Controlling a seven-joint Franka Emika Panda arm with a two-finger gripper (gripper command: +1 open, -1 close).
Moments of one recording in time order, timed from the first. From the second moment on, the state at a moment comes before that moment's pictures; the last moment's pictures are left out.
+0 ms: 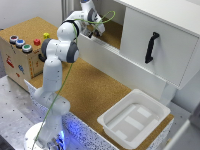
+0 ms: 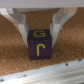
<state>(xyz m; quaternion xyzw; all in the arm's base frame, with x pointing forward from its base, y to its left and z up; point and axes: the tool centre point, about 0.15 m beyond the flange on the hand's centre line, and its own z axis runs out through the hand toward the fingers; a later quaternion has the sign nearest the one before) 0.672 0.216 0.465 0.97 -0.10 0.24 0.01</state>
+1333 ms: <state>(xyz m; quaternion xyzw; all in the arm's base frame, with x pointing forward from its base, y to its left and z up) 0.530 0.146 0.514 0.98 -0.09 0.16 0.02</state>
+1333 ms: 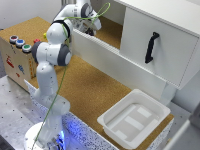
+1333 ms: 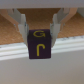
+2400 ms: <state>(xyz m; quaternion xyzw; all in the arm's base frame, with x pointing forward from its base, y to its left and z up) 0.435 -0.060 0.427 0.96 -0.27 0.05 0.06</state>
